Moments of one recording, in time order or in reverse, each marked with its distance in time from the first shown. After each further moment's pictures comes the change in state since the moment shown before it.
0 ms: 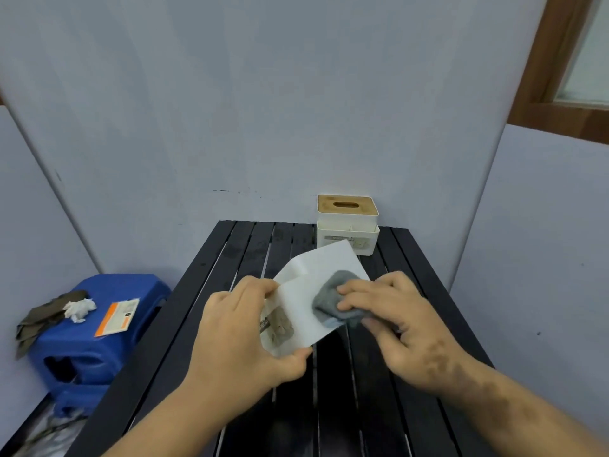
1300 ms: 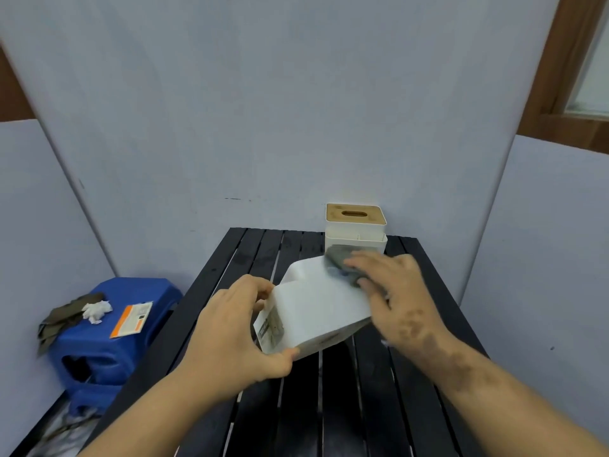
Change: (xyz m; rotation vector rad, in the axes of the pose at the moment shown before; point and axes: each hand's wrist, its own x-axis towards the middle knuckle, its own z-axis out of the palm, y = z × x) left_hand 0.008 -0.022 -0.011 -0.065 -0.122 -0.063; right_hand 0.037 0.016 0.009 -0.096 0.140 0.195
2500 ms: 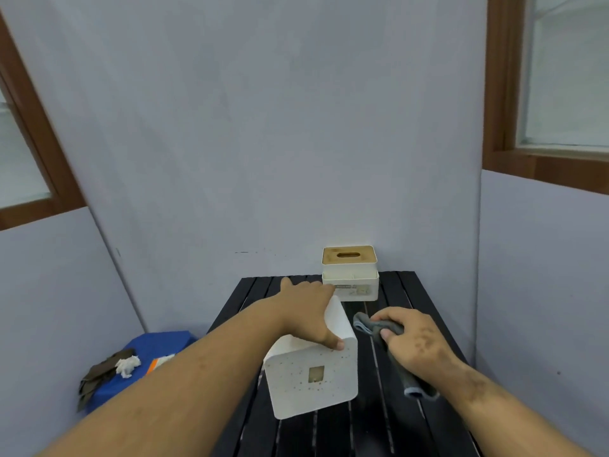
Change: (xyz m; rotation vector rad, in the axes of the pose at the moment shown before) left_hand 0.122 0.098 0.023 0.600 -0.638 0.122; right_hand -0.017 0.033 -0.051 0.164 -0.220 0.486
